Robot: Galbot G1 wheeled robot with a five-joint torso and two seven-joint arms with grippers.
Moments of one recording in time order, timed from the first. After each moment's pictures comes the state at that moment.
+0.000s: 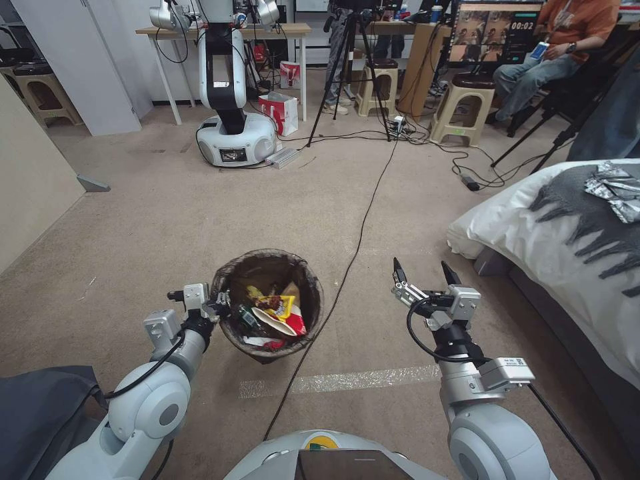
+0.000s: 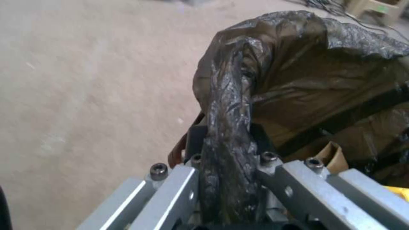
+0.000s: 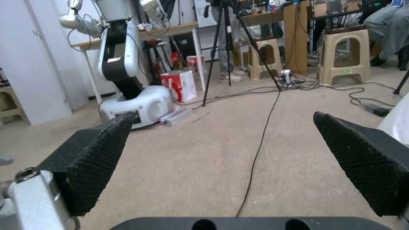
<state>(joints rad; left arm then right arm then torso) 1.56 -1.01 -0.47 -2.34 -0.83 0.39 -0.50 -1.74 1.25 0.43 2.45 0.32 -0.01 0.28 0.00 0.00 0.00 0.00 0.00</state>
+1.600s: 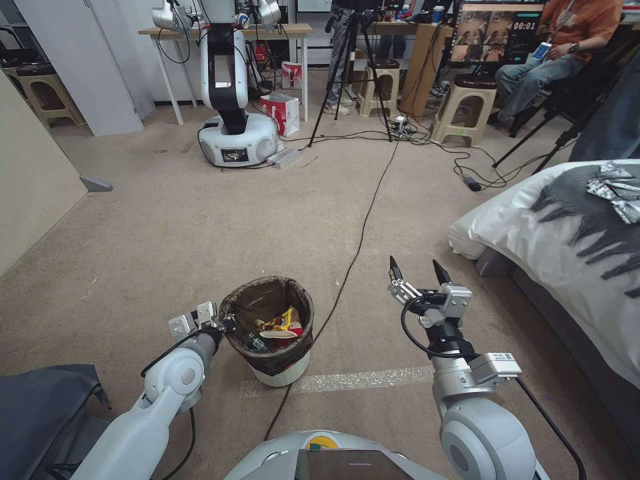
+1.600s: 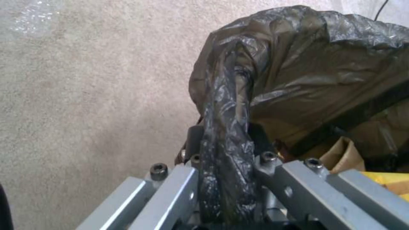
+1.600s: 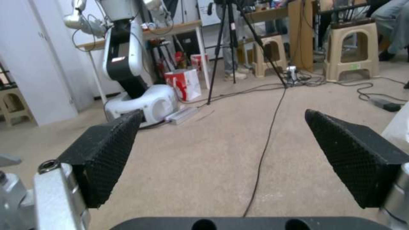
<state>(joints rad) 1.40 -1.06 -0.40 -1.96 -1.06 0.46 -0.50 -1.70 1.25 0.40 2.41 0.33 -0.01 0.28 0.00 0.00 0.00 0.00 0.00</state>
